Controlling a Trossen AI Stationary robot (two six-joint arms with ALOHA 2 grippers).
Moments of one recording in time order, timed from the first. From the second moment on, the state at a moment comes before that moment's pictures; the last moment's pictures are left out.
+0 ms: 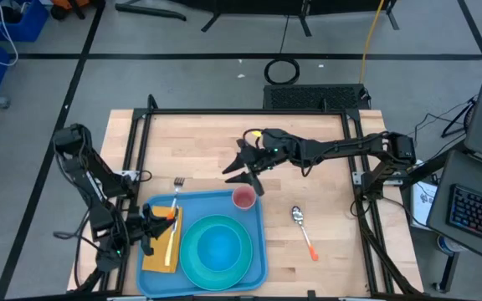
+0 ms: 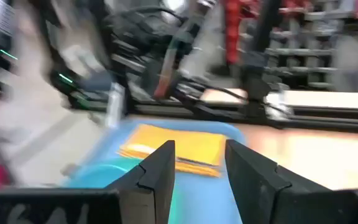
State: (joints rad) left arm -1.23 1.28 0.47 0.12 -1.52 -1.35; right arm -0.10 1.67 1.17 0.29 -0.45 0.04
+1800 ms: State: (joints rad) left arm -1.17 1.62 0.47 0.26 -1.38 -1.58; right arm 0.02 1.99 1.61 0.14 -0.32 -0.01
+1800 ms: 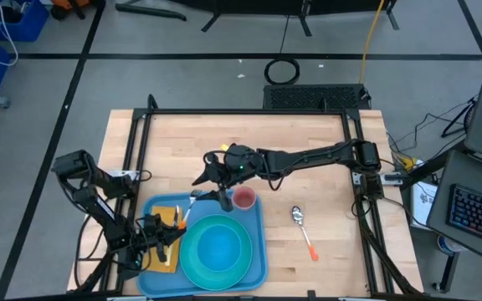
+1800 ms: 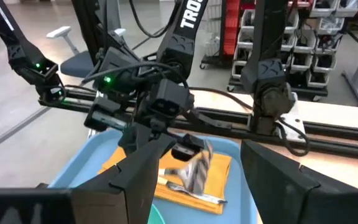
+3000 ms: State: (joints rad) left arm -1.17 1.62 0.47 0.26 -1.40 -1.55; right arm 0.01 1.99 1.61 0.13 -0.31 0.02
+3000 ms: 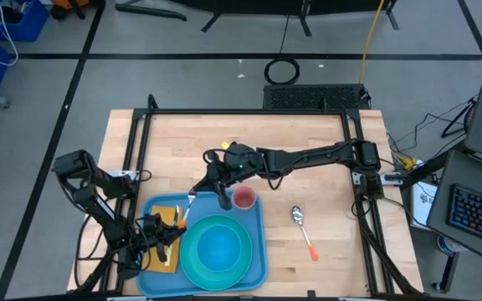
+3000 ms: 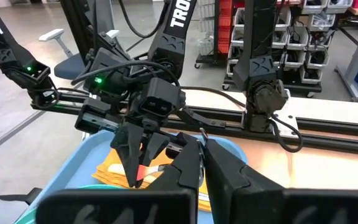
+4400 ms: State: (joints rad) left arm -1.41 1.35 0.47 0.37 -1.41 -0.64; right arm 0.00 1.99 1.61 0.16 -0.29 0.11
